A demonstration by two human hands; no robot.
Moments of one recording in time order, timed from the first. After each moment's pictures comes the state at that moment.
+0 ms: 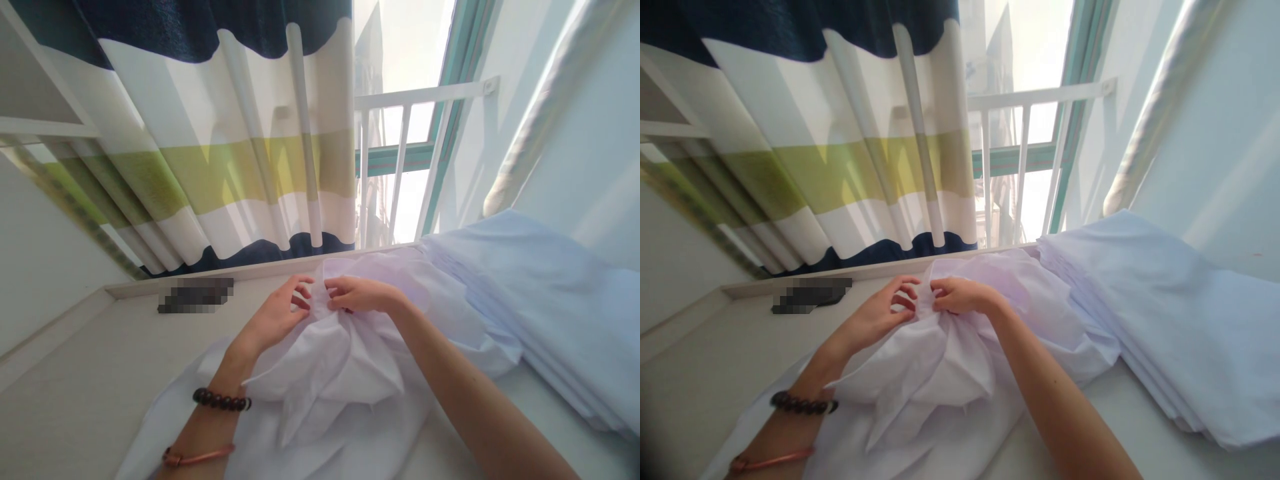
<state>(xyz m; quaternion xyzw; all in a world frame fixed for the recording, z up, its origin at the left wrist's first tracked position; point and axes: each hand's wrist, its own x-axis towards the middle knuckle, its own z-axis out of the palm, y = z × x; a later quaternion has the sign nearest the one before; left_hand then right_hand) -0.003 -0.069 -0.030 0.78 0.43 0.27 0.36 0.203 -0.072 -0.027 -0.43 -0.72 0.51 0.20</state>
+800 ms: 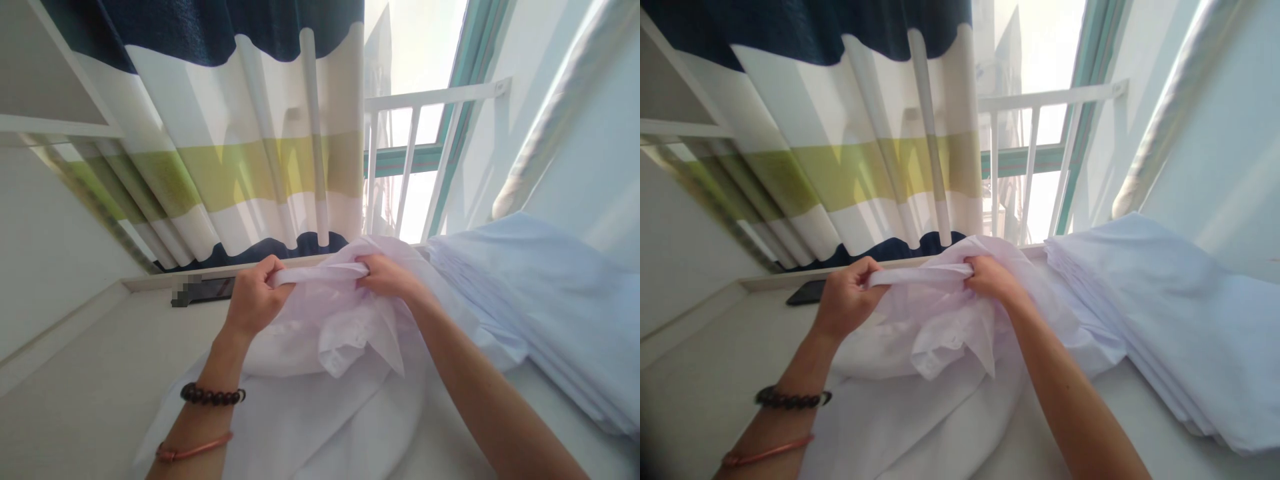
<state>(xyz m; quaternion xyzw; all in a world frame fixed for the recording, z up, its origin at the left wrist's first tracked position) -0.020 -0.091 0.015 0.75 0.50 0.42 0.03 0.224 -0.074 -0.007 -0.58 -0.75 0.21 0.23</state>
